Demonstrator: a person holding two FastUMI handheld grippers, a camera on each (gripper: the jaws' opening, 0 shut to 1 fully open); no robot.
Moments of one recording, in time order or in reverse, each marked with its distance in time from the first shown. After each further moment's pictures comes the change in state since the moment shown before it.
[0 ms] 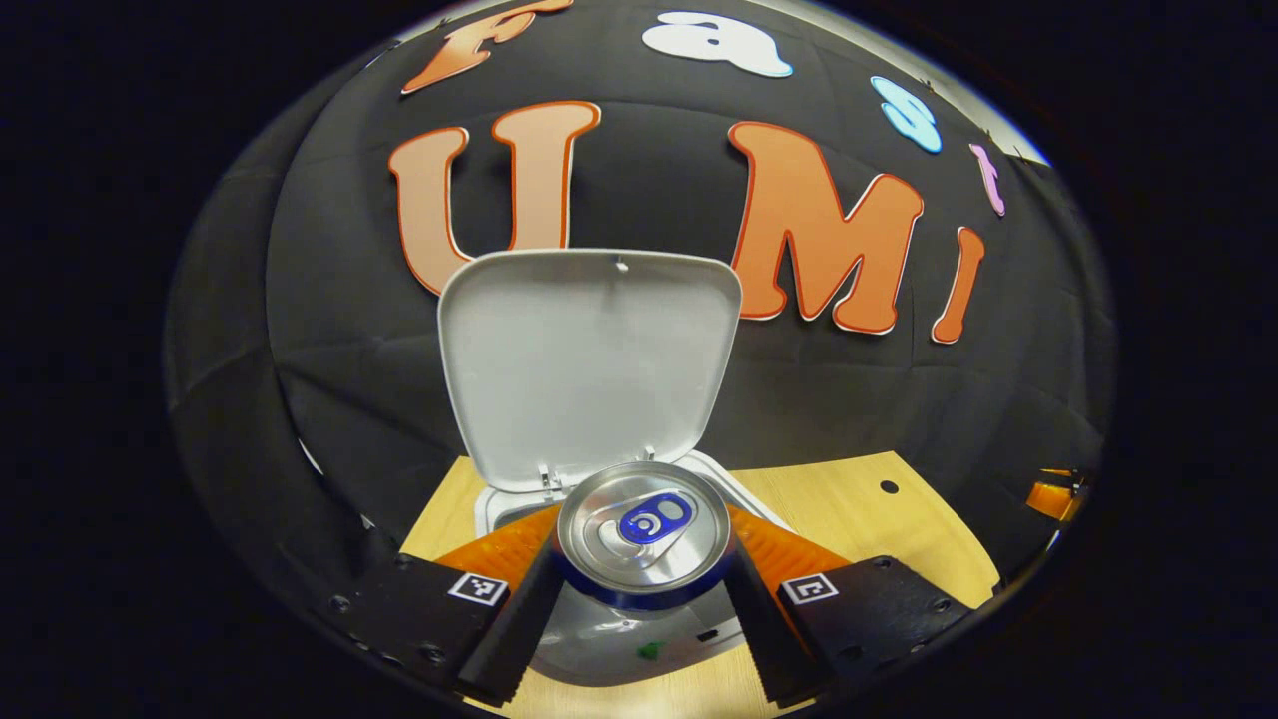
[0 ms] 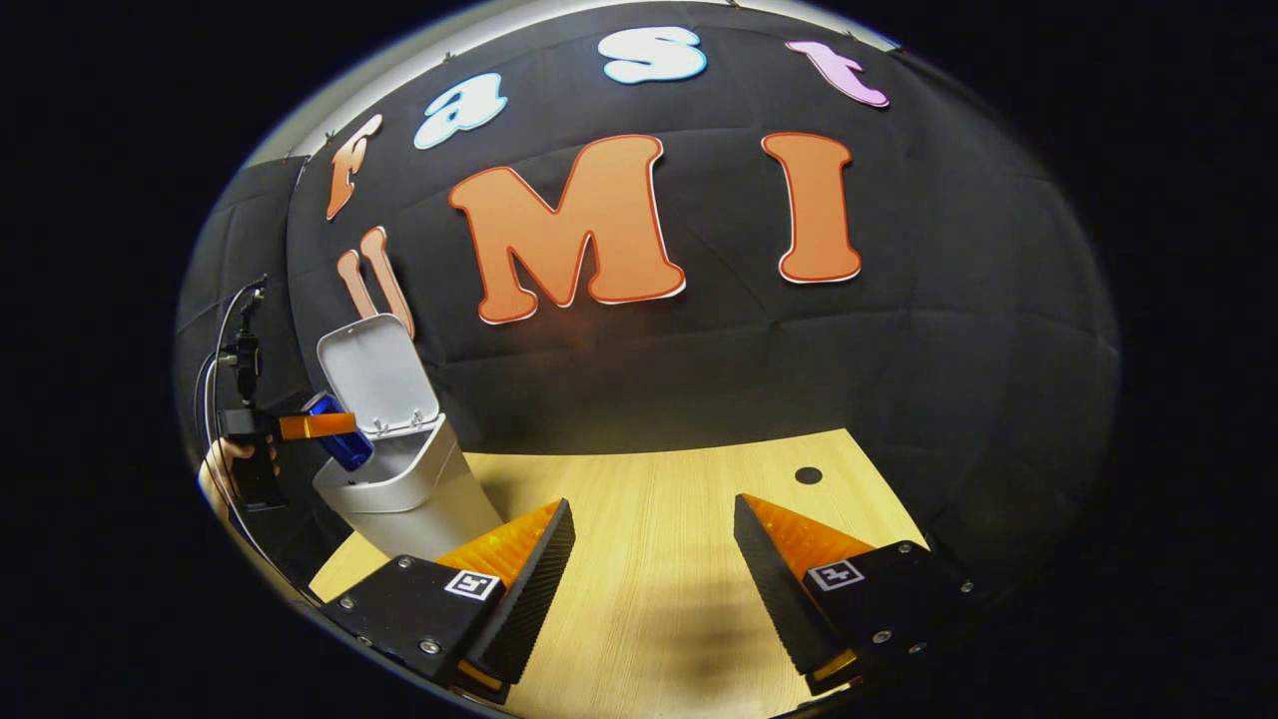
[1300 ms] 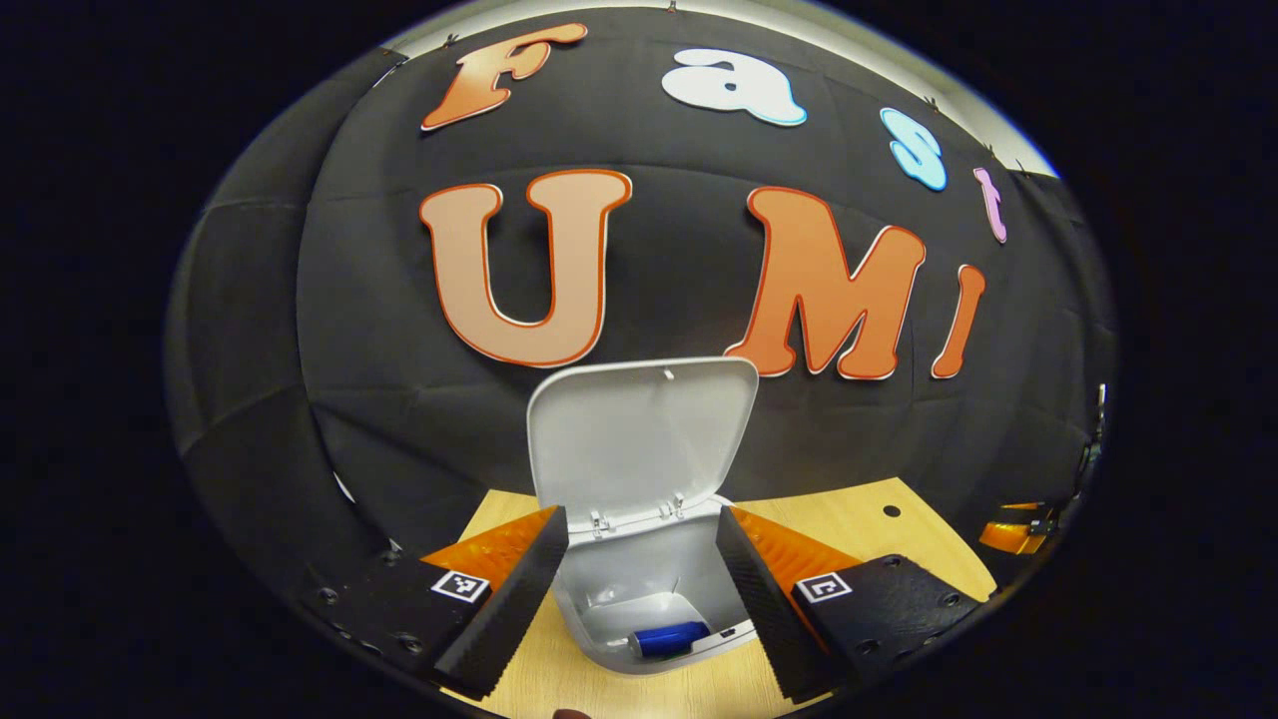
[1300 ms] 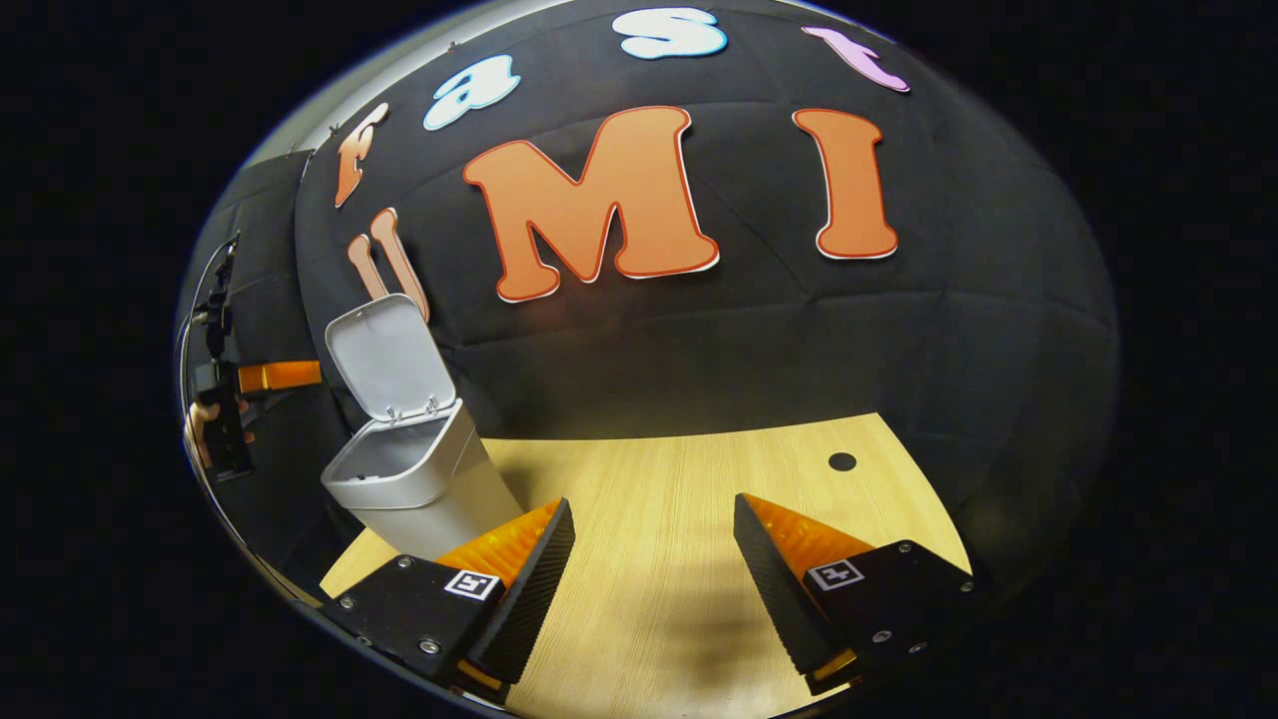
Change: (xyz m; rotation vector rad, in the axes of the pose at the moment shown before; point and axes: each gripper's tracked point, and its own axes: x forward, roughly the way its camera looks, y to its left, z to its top) left arm -0.072 0.035 0.083 0.025 -0.114 0.045; right arm 0.021 0.037 -0.009 -0.007 0.056 0.076
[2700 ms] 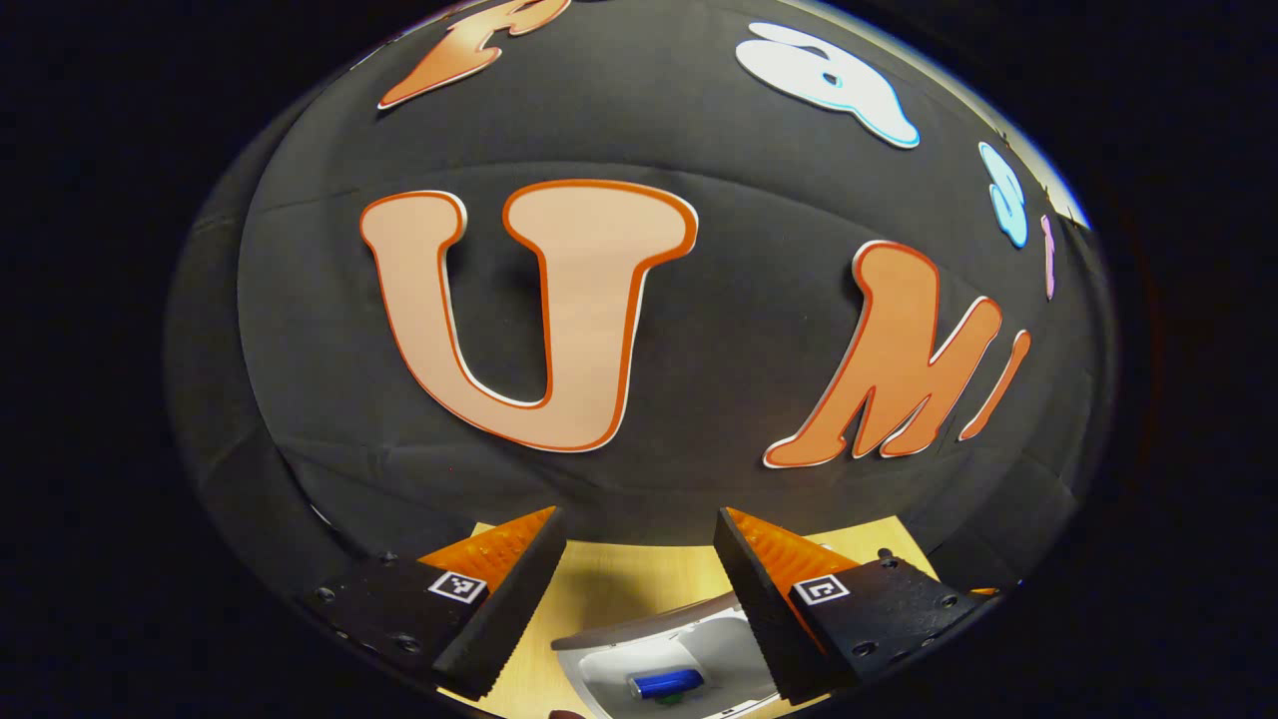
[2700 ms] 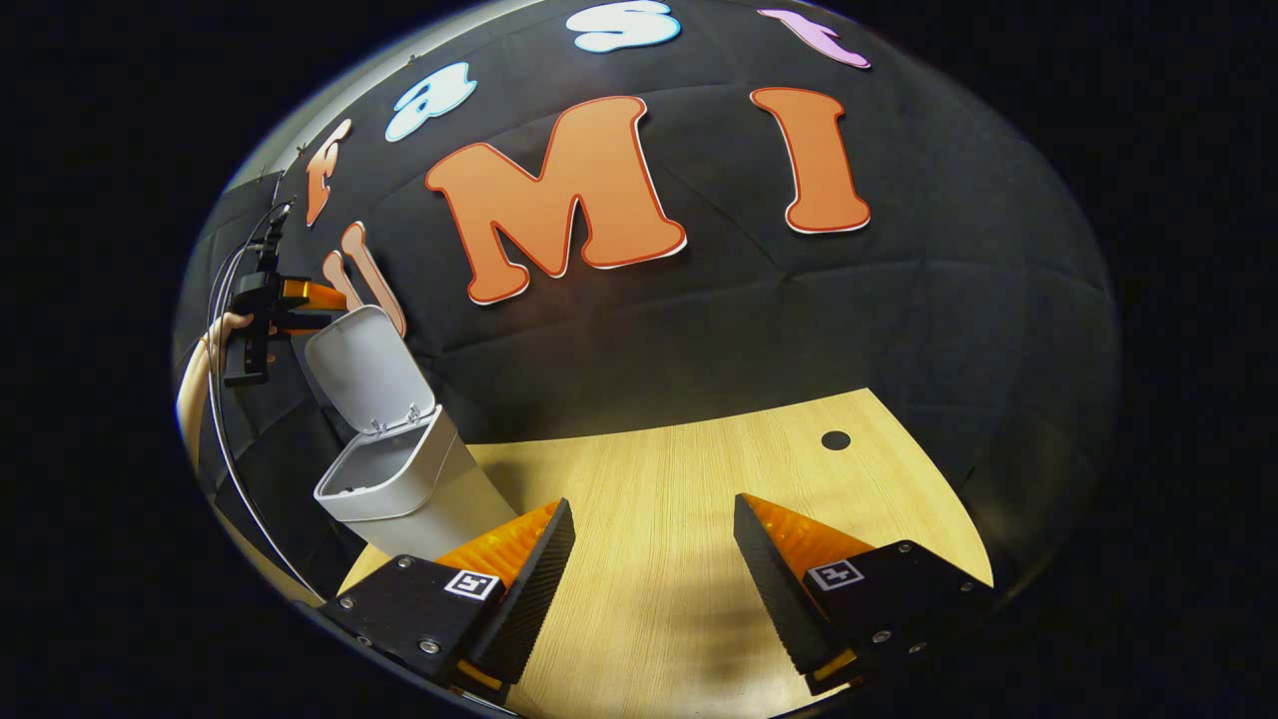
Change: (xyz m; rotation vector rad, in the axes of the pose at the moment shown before) left arm 0.135 0.032 0.100 -0.046 0.114 -0.009; right arm 0.012 -0.022 -0.012 0.097 0.024 -0.039
